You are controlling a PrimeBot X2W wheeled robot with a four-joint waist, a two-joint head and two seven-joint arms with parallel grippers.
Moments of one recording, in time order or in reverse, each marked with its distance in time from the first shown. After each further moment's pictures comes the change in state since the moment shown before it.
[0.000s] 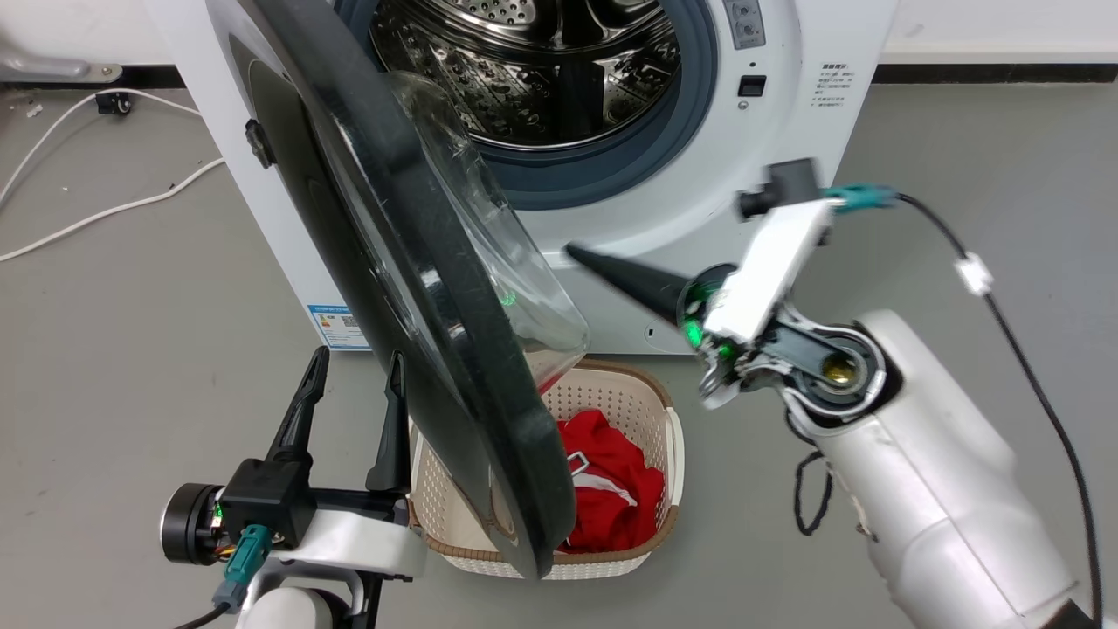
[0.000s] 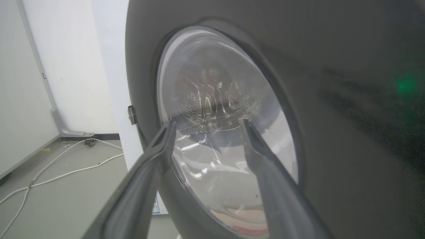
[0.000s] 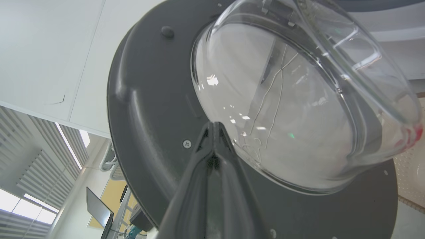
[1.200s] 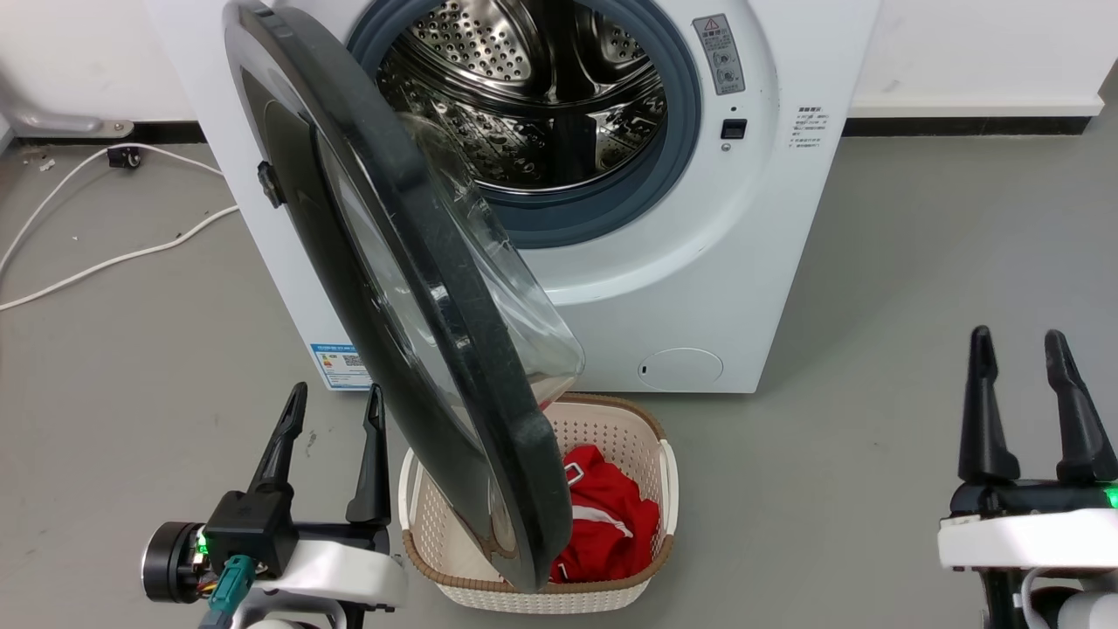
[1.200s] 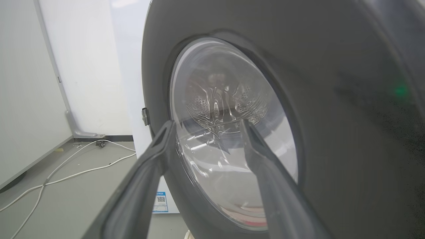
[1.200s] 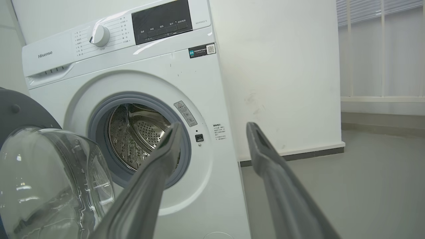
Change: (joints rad) left arm 0.062 0.000 0.038 -0.006 0.010 0.003 0.000; right arm 0.719 0.002 -0.599 -0.568 -1.298 0.000 -0.819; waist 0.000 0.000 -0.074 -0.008
